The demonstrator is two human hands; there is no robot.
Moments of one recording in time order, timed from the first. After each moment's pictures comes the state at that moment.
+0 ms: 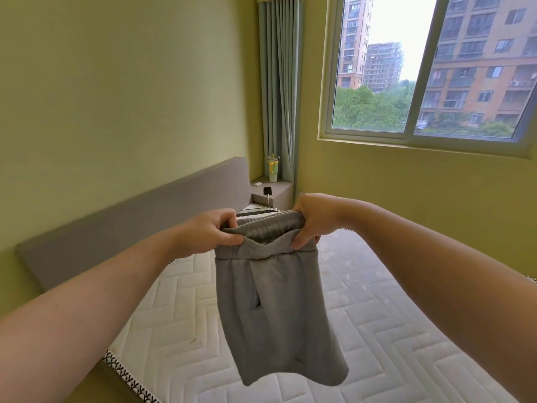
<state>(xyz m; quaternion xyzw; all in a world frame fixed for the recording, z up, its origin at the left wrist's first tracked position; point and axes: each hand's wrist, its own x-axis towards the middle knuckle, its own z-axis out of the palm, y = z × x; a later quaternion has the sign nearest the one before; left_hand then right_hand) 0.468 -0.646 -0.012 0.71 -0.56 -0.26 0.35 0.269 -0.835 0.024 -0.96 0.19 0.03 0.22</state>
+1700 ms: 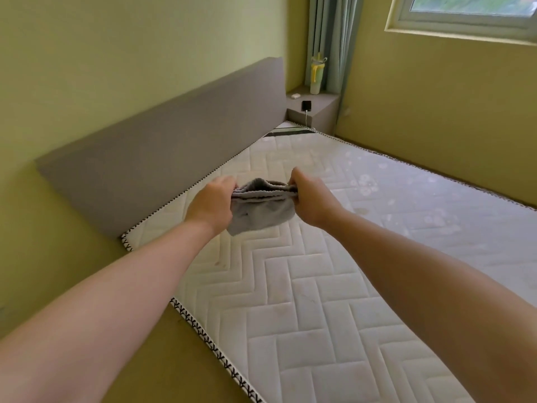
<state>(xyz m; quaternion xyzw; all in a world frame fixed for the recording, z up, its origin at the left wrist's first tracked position) 0.544 -0.715 -0.164 0.88 -0.44 0.03 0.19 0.397 -0.896 -0.170 -0.93 0.19 -0.14 0.28</state>
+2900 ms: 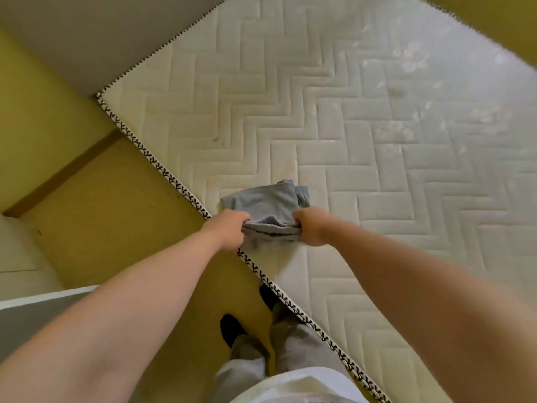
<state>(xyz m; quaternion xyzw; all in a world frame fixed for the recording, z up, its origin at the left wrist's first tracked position) 0.427 -0.590 -0.432 0.84 -0.36 -0.40 0.01 0.299 -0.779 -0.429 -0.90 0.13 0.36 0.21</state>
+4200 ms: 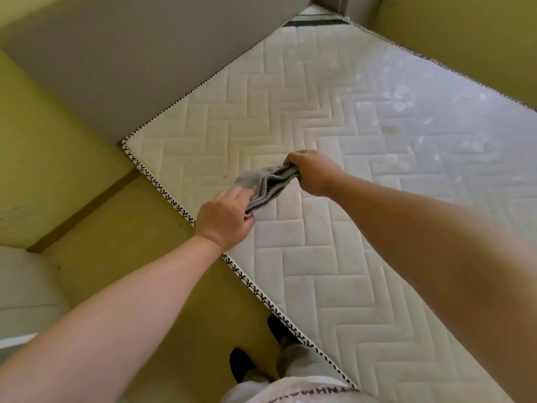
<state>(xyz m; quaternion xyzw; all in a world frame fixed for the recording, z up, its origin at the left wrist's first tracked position) 0.465 -0.613 -0.319 0.87 -0.47 0.02 0.13 0.408 -0.854 -0.316 -0.97 0.11 0.05 0.21</state>
